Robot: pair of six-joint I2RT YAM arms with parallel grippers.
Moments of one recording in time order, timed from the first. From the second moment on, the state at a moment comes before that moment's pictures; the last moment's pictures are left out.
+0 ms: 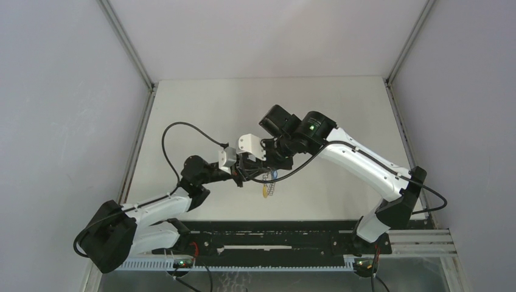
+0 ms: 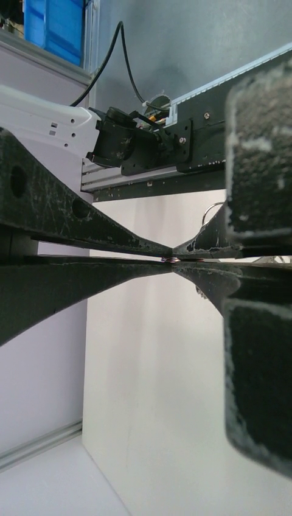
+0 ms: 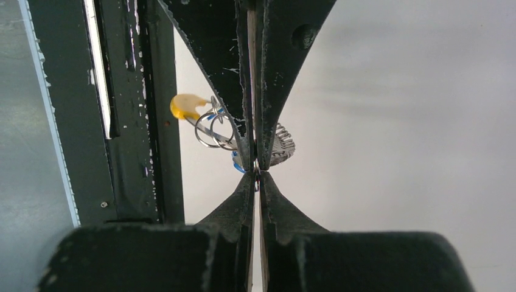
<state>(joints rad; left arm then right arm) -0.68 1.12 0.38 1.00 0.77 -0.20 0.97 1.58 1.76 -1.29 -0.24 -0.62</state>
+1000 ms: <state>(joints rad) -0.67 1.10 0.38 1.32 0.74 -0.33 0.63 1.11 1.13 -0.43 -0.88 -0.27</state>
